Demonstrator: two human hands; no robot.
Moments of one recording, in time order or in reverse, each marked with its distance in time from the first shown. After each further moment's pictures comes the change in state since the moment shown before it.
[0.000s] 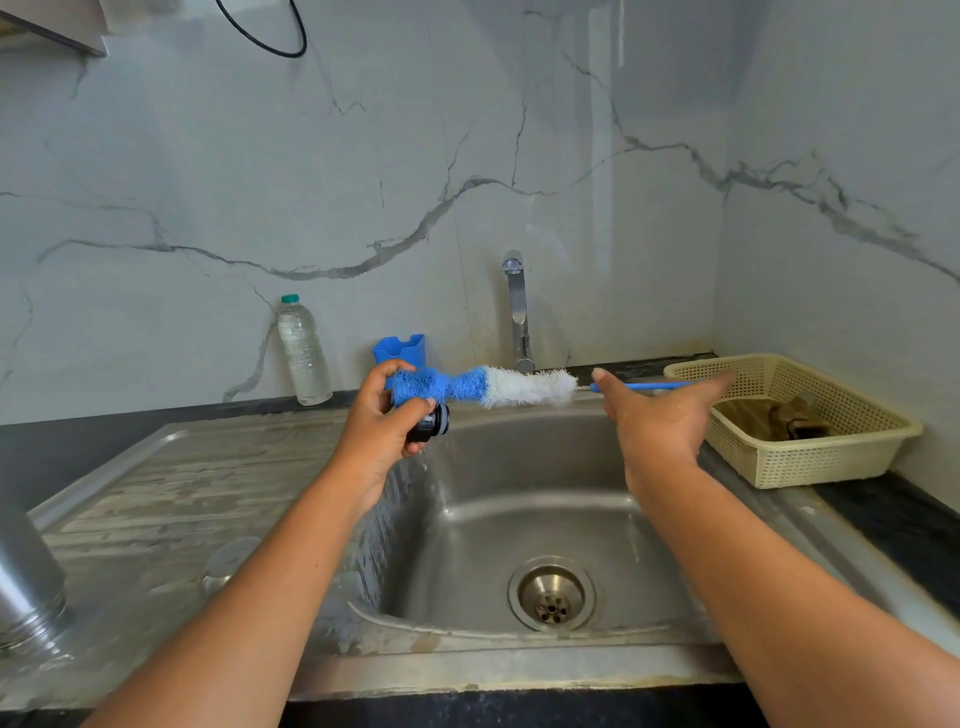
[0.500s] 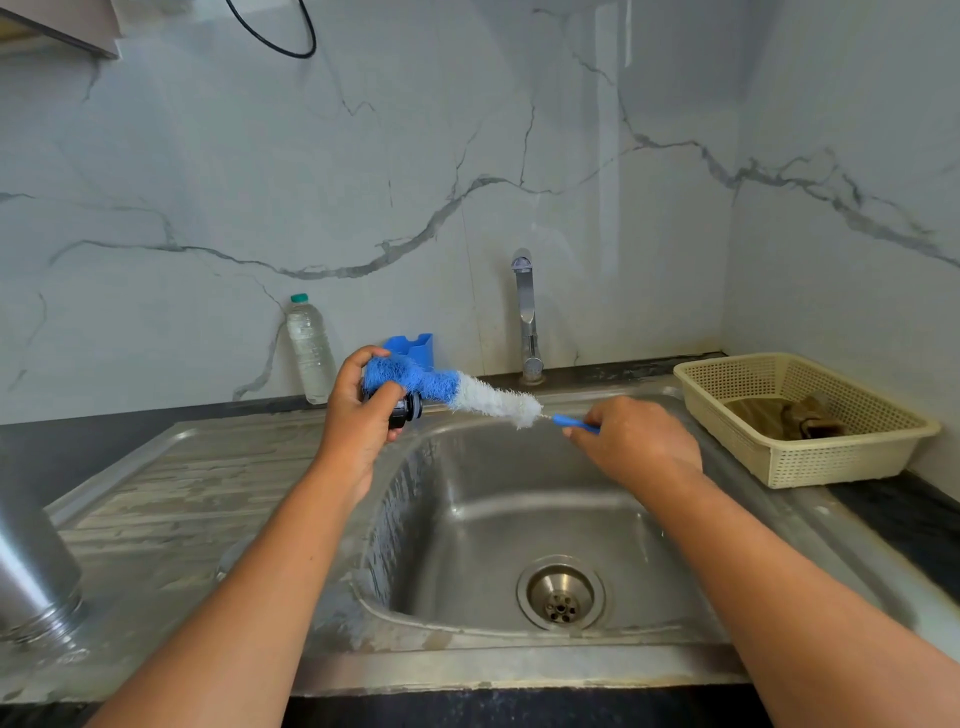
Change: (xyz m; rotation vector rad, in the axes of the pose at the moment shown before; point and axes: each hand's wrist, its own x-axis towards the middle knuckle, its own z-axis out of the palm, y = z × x) left_hand 0.004 0.011 -0.019 0.038 0.136 0.089; right_hand -0.014 -0.015 -0.009 -1.265 -0.580 -0.355
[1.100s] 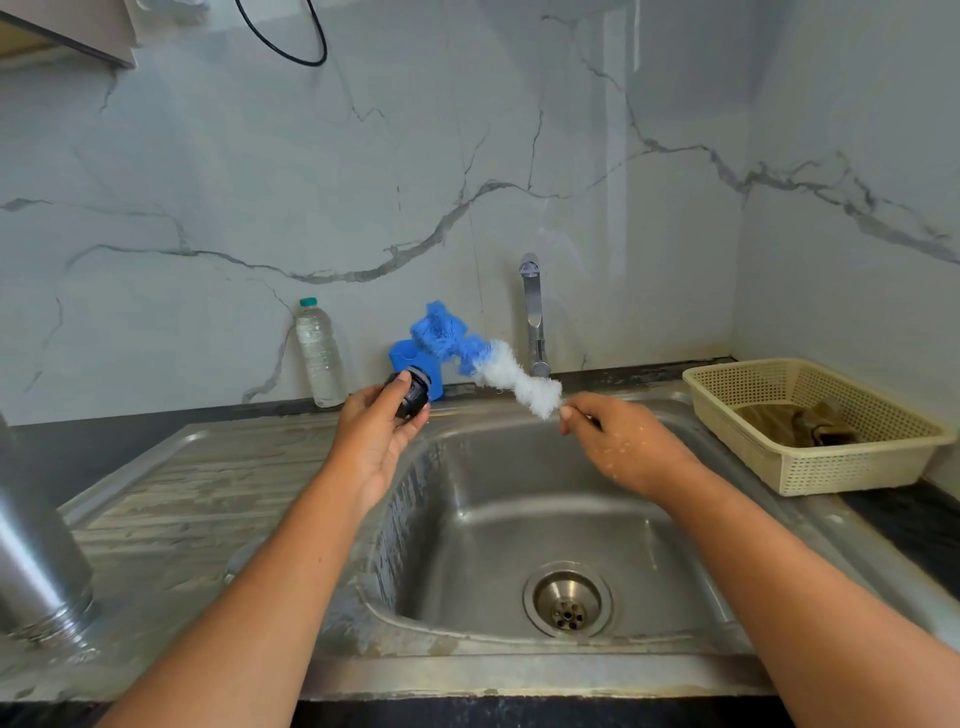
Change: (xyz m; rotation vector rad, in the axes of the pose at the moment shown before) left_hand 0.007 -0.011 0.004 -0.405 0.061 -0.241; right_hand 0.000 0.002 0.000 0.338 -0.017 -0.304
